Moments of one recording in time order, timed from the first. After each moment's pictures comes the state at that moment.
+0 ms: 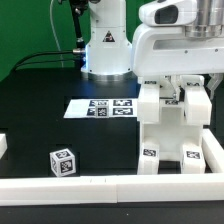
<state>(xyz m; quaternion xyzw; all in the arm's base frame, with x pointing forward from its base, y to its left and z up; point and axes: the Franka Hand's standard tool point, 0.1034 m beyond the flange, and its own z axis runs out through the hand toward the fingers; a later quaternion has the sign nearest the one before) 0.562 0.113 0.098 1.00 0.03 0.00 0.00</state>
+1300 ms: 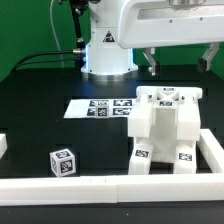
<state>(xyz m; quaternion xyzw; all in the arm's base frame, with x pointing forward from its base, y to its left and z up) 0.542 0.086 0.143 1.00 0.06 -0.01 -0.01</state>
